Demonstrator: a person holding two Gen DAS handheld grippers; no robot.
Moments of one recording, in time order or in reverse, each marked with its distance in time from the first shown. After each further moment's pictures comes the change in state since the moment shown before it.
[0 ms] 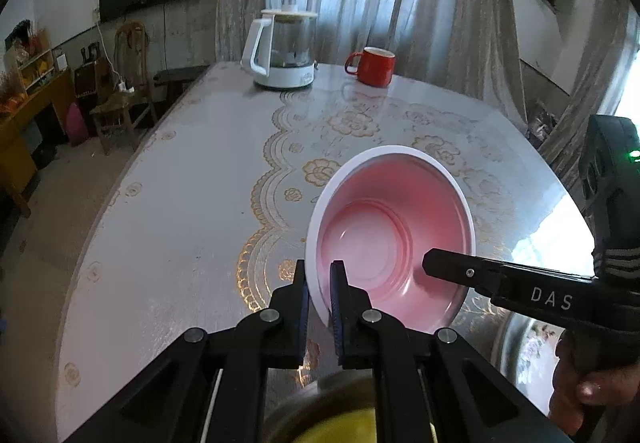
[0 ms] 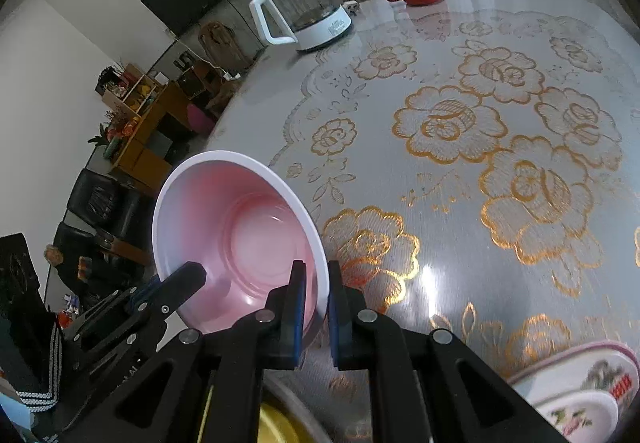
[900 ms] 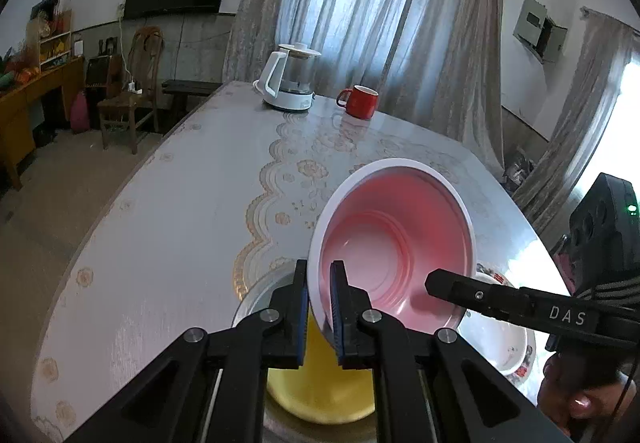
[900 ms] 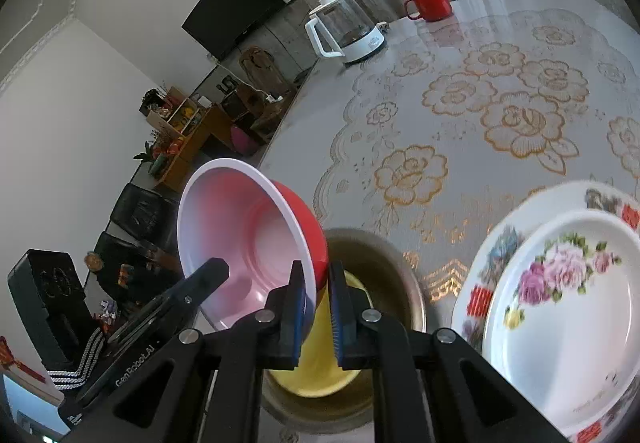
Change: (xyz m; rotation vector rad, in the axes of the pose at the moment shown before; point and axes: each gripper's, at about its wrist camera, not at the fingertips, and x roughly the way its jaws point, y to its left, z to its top) left arm -0.104 0.006 -0.085 -0.122 -0.133 -0.086; right arm -0.079 0.027 -0.103 0.009 -0.101 0.160
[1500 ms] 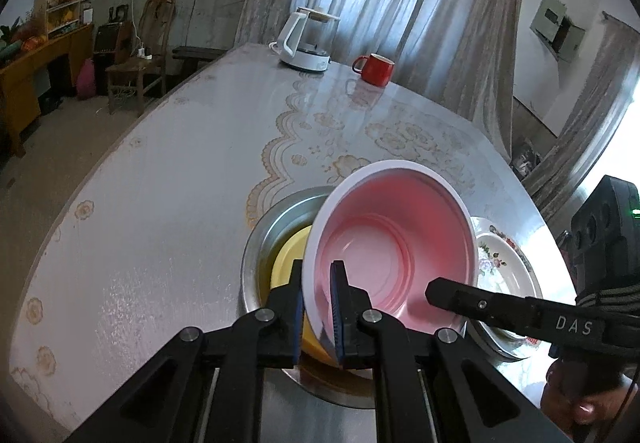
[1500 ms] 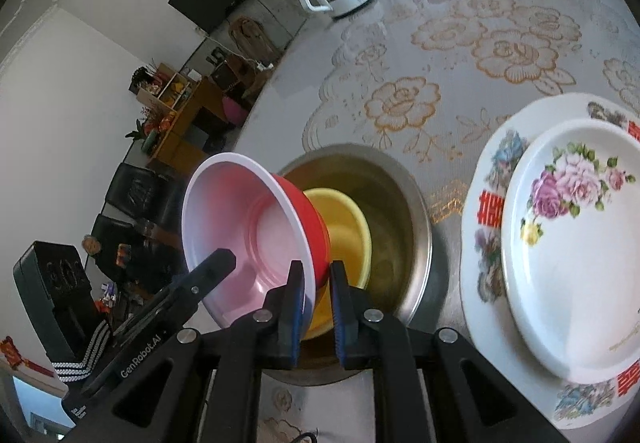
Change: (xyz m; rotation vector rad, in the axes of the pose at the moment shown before) left arm 0.006 0.015 -0.047 -0.054 0.094 0.015; right arm 0.023 -0.010 -0.036 0.032 0.128 -0.017
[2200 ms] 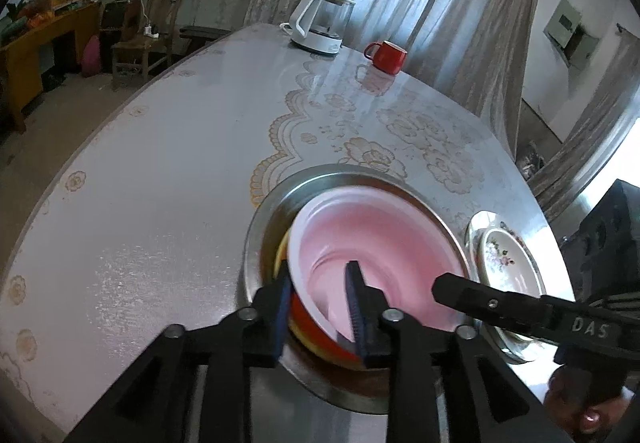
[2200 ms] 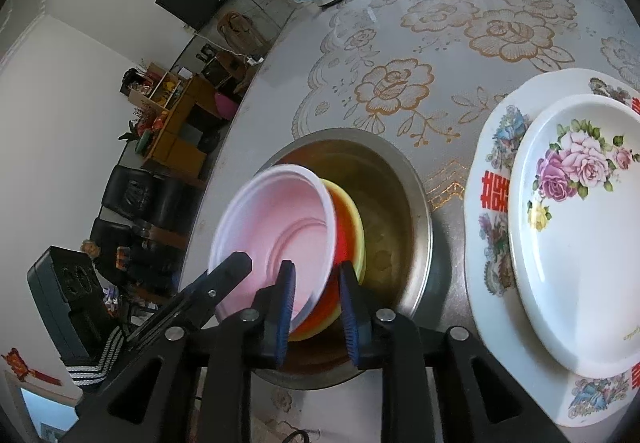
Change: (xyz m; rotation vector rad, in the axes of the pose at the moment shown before) left arm 0.016 0.011 -0.005 -0.058 0.051 -0.014; right arm 0.008 -0.007 -0.003 0.038 0.020 -0.015
